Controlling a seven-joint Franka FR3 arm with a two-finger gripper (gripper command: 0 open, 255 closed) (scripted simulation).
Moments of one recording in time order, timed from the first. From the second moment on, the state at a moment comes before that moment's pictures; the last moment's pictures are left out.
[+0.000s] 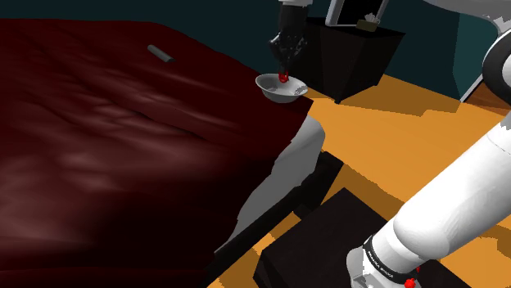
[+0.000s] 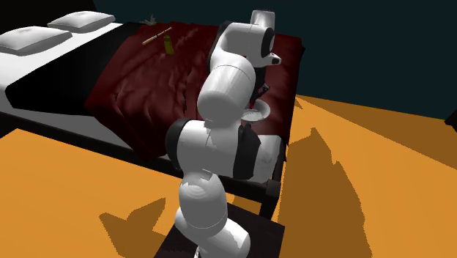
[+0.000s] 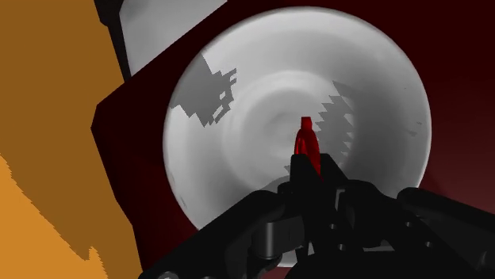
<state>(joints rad) -0.10 -0.04 0.18 -1.55 0.01 1.42 0.20</state>
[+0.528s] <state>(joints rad) -0.10 -0.04 0.18 -1.56 0.01 1.43 0.20</state>
